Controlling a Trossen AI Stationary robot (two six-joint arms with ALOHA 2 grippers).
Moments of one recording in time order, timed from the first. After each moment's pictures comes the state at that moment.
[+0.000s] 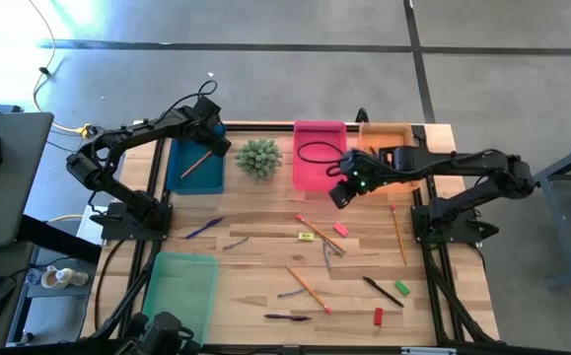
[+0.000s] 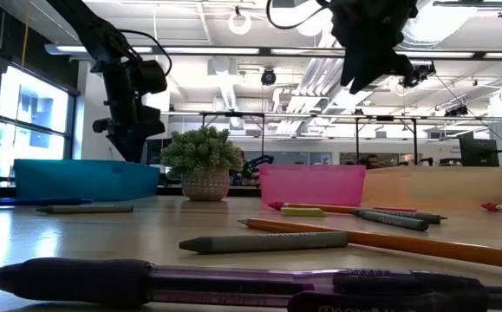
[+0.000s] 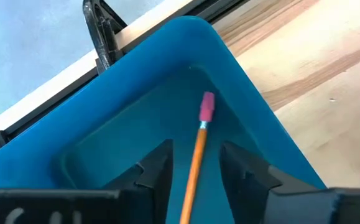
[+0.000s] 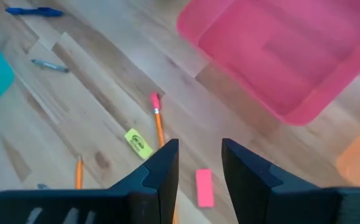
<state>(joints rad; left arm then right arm) 1.04 1.49 0.93 -0.62 -0.18 -0.04 -0.10 1.32 1.16 -0.88 0.07 0.75</state>
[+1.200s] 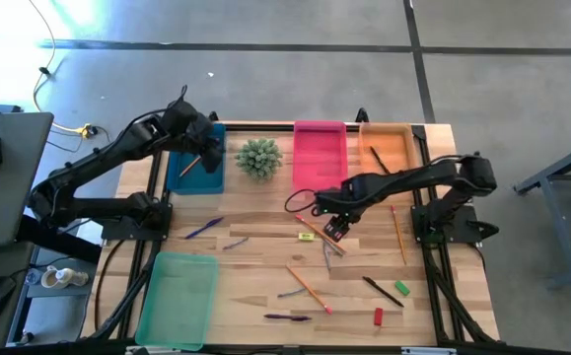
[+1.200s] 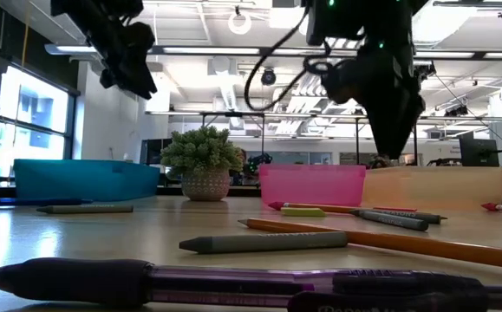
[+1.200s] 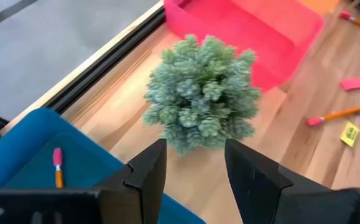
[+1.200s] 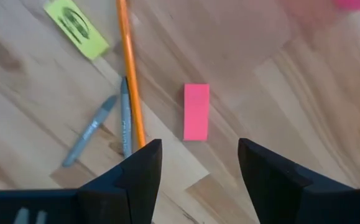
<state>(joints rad) 0.84 1.02 0.93 -0.72 0.15 -0.02 0.04 1.66 1.16 -1.01 -0.03 0.74</state>
